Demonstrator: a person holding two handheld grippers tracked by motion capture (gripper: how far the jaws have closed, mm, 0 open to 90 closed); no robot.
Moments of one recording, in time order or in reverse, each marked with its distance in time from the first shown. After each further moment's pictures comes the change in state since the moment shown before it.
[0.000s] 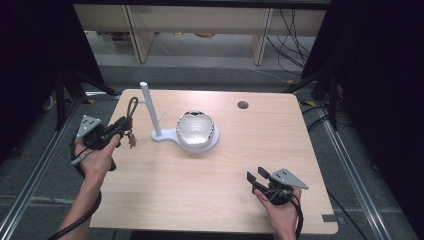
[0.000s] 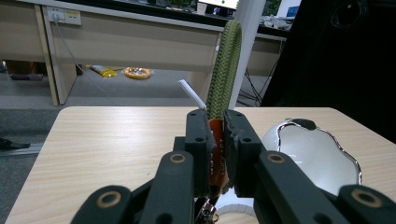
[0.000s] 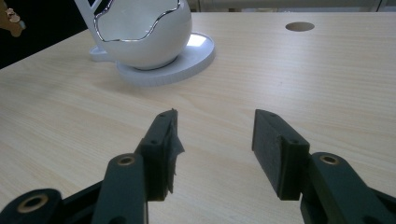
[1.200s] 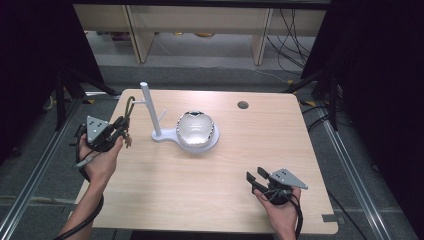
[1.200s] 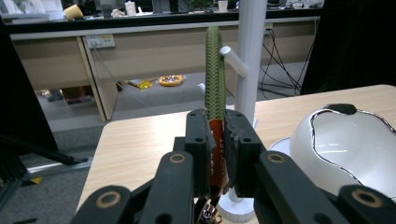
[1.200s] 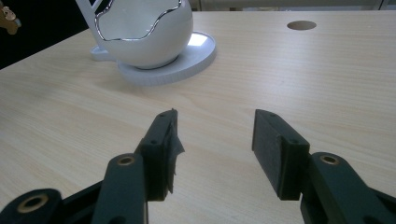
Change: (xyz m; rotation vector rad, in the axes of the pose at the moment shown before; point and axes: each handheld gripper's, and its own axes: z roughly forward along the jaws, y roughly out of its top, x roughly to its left) left arm -0.020 -0.001 -0.003 -0.003 0.140 0.184; right arm 0.000 -0.001 0.002 0.001 0.029 0.017
